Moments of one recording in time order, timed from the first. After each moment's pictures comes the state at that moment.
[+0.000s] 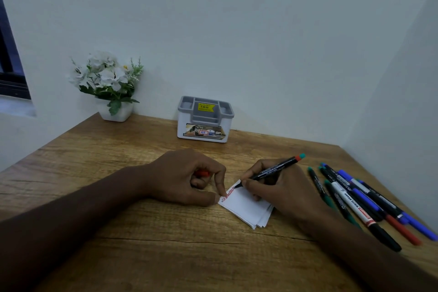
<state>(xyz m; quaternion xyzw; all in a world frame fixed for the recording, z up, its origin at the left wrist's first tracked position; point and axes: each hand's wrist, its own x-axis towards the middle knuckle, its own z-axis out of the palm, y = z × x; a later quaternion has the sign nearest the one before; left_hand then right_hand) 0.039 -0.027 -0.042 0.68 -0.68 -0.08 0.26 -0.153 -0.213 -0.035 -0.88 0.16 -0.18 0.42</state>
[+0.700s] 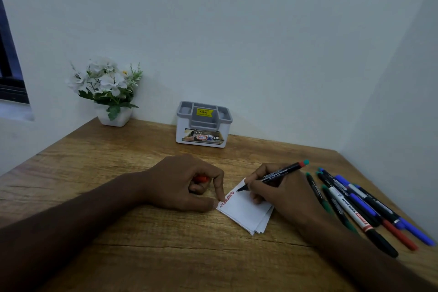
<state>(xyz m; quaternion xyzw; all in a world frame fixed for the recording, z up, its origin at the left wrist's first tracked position) 0.040 -0.028 -0.045 0.69 -0.68 -0.07 0.24 -0.156 -0.210 -0.030 -0.85 0.19 -0.22 0.45</state>
